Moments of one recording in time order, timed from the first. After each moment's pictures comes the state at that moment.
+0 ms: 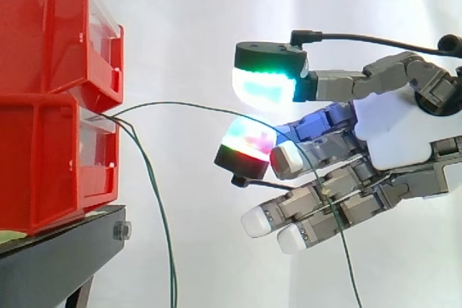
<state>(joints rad) 0.27 -2.32 -0.99 -3.22 -0.83 0.10</state>
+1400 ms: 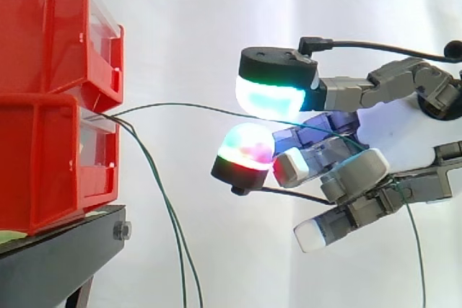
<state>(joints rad) 0.27 -2.32 -0.99 -3.22 -0.82 0.09</state>
